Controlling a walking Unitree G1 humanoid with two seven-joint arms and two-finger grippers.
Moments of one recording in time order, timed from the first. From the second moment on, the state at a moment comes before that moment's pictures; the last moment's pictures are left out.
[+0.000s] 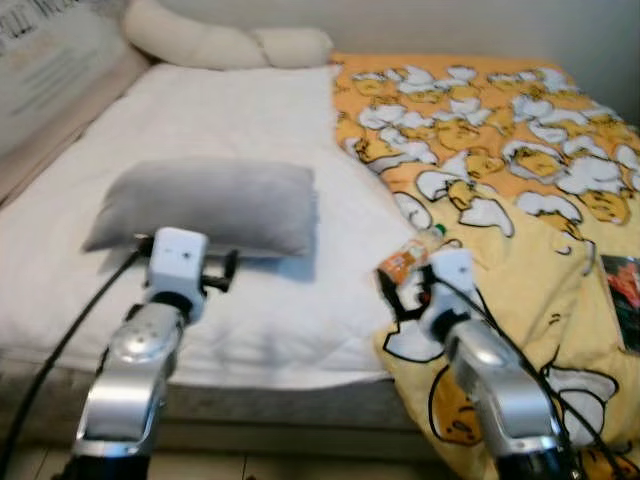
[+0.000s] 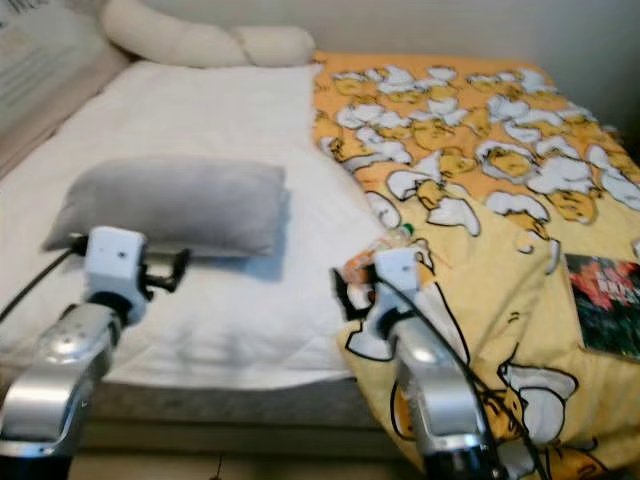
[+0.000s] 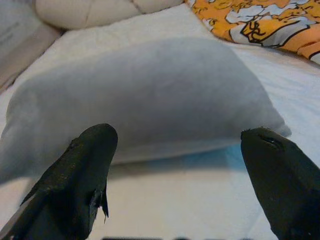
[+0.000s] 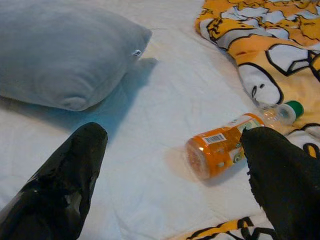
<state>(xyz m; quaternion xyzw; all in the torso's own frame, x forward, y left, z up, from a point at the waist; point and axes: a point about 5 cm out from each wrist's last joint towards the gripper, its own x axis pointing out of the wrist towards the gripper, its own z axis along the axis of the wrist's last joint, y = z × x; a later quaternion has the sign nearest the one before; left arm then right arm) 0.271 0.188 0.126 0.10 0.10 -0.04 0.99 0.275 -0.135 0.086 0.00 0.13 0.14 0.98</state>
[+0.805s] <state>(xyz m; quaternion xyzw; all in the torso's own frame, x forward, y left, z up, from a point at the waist) 0.274 0.189 0.128 0.11 0.10 -0.04 0.99 0.280 -0.131 0.091 0.02 0.13 0.13 0.98</state>
